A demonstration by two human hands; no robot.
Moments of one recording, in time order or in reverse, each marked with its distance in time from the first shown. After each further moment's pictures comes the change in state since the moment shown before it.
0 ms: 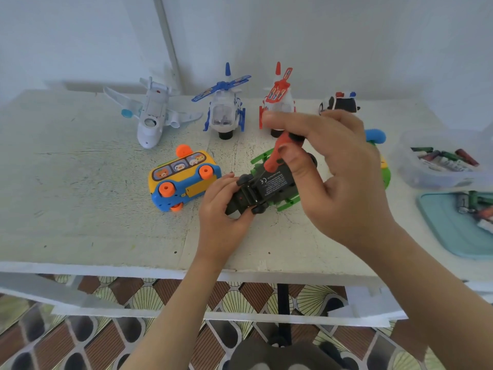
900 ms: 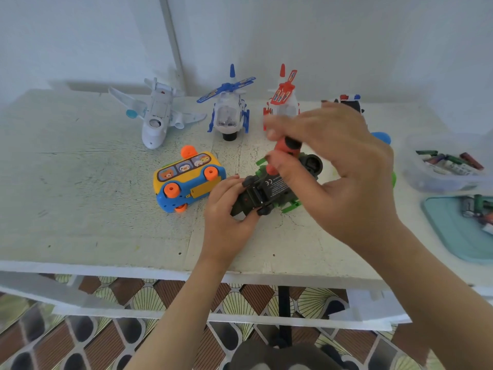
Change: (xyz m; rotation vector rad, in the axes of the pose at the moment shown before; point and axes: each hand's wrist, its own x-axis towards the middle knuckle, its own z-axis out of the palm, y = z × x) left_hand 0.000 -0.002 0.001 -0.028 0.006 -0.005; right_hand 0.007 -0.004 0.004 0.005 0.040 -0.103
